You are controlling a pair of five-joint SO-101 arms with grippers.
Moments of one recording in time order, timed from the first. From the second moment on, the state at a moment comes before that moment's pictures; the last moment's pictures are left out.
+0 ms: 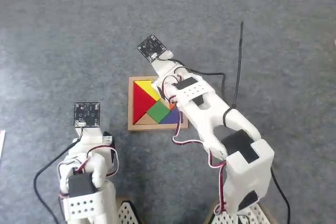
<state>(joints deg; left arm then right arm) -16.1 -103.0 97.1 72.0 -1.5 -32.9 19.0 17.1 23.6 16.0</state>
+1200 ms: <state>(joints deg) -16.1 -103.0 97.1 72.0 -1.5 -35.3 16.5 14.4 39.5 32.7</state>
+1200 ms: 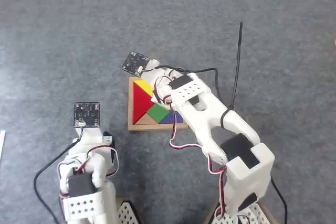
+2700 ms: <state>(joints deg) -16.1 -103.0 97.1 72.0 -1.5 -42.2 14.2 14.5 46.5 34.5</state>
